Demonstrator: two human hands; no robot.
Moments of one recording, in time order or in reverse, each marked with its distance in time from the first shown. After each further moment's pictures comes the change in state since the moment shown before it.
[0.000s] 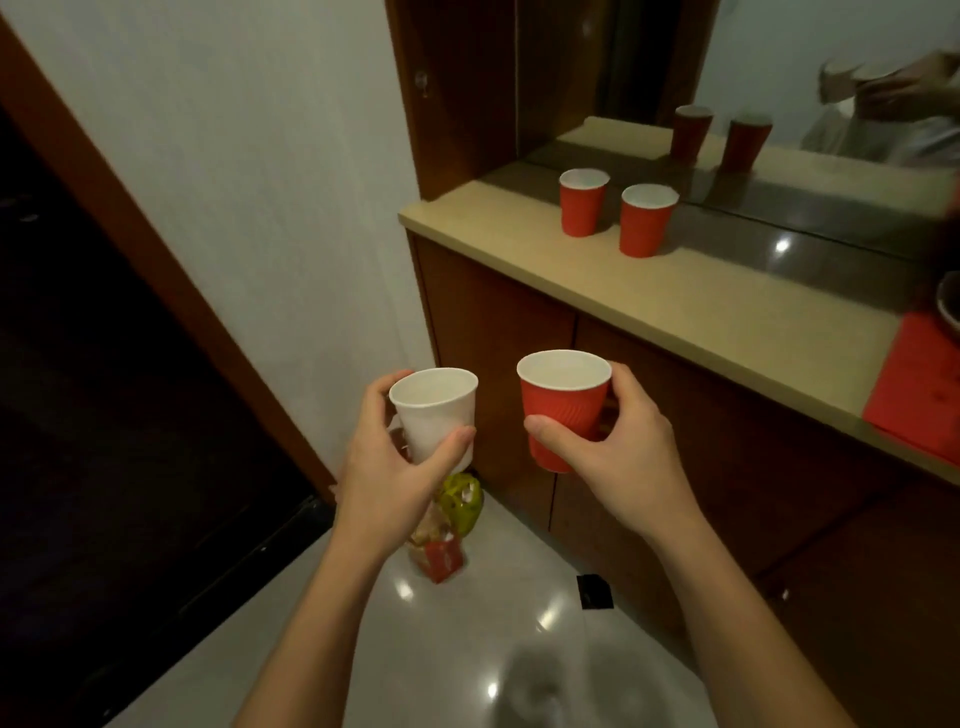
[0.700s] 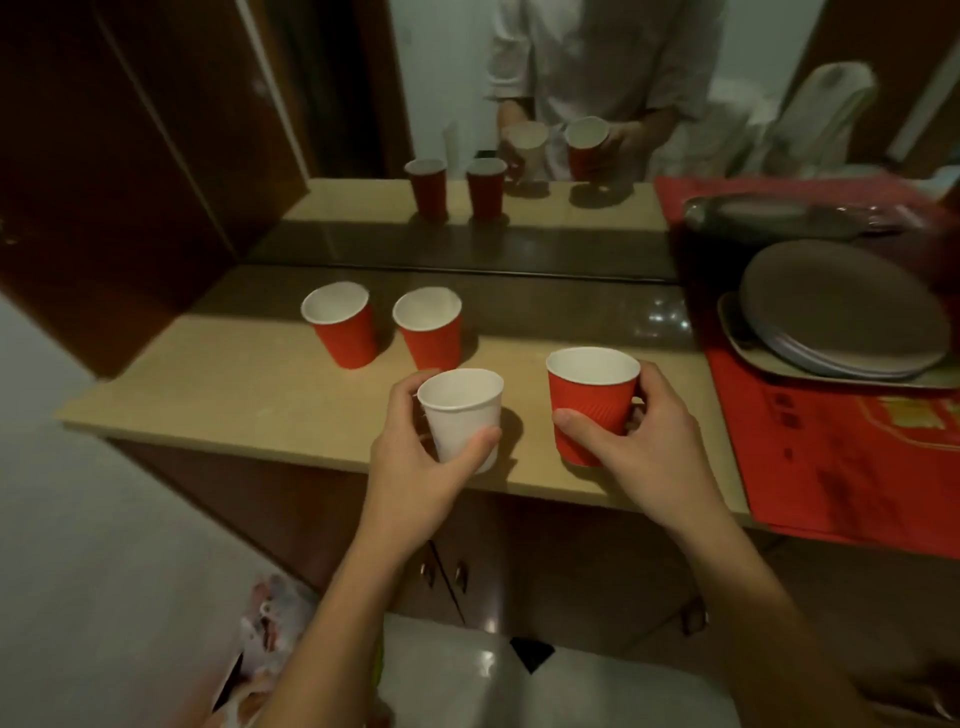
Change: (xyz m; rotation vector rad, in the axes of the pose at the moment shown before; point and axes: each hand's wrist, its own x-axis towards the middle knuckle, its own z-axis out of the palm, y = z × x) left_hand 0.231 0.016 0.222 -0.188 -0.579 0.218; right_hand 0.153 0.074 -0.121 -0.154 0.559 0.277
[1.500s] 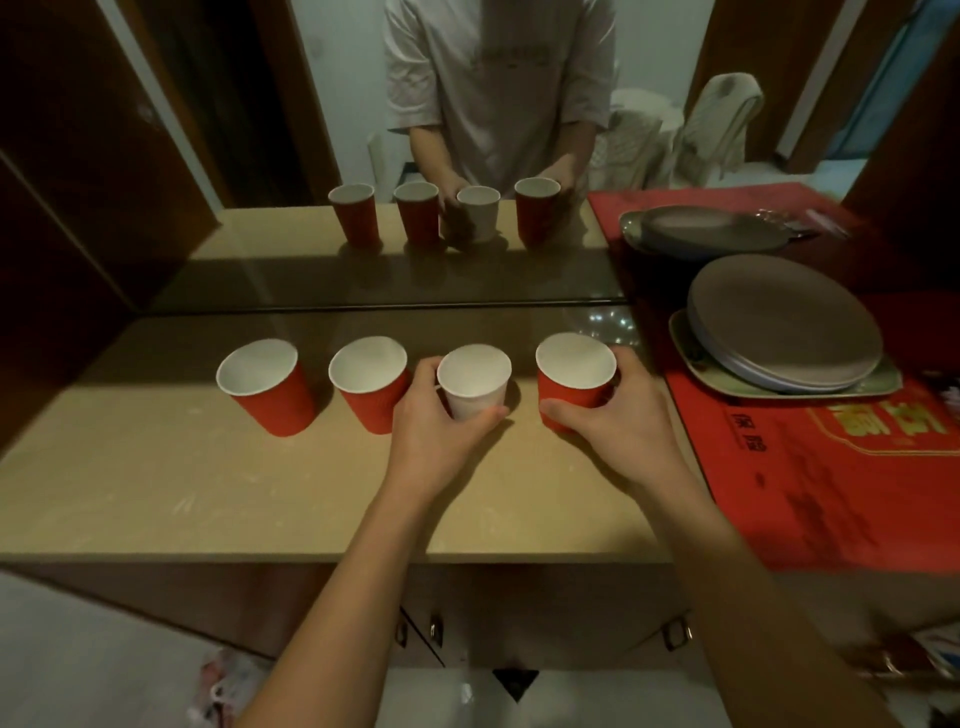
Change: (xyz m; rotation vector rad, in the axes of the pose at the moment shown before) left_hand 0.109 -0.023 0.067 0.114 -0.121 -0.060; right_hand 0.083 0.037 -0.001 -0.050 0.203 0.112
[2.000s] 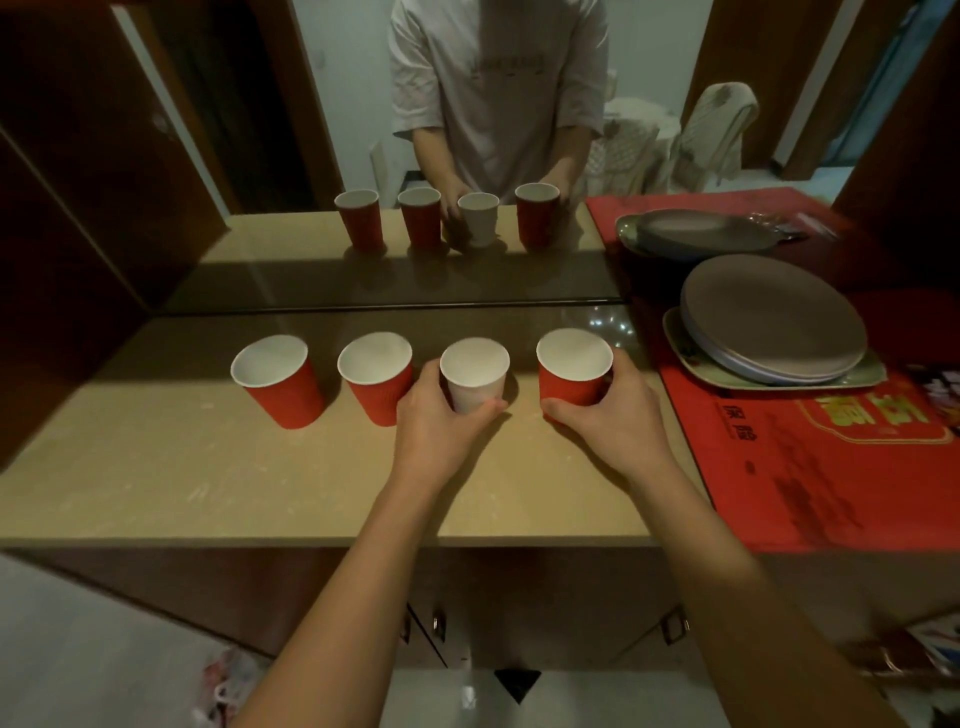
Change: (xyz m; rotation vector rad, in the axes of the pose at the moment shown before) left_hand -0.004 0.000 0.001 0.066 0.026 -0.019; right_hand -0.007 0.003 0.001 -0.125 0.020 -0.019
